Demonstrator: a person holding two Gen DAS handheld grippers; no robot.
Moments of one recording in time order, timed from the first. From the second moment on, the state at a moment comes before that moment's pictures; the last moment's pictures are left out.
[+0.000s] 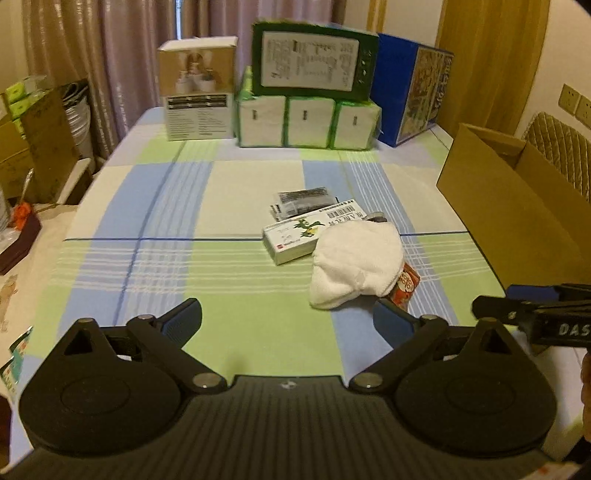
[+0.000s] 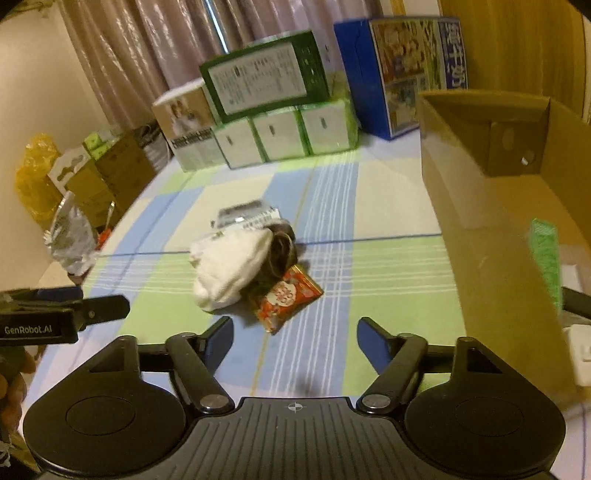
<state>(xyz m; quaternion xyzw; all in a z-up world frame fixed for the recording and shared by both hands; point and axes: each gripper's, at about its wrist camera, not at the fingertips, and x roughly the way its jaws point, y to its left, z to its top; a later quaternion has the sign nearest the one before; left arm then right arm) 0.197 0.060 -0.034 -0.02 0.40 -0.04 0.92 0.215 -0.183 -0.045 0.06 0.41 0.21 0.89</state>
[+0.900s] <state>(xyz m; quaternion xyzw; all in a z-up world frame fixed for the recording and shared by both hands) 0.269 0.037 -0.086 -0.02 0.45 -0.13 0.89 0.268 -0.174 -0.078 0.04 0.43 0.21 0.88</state>
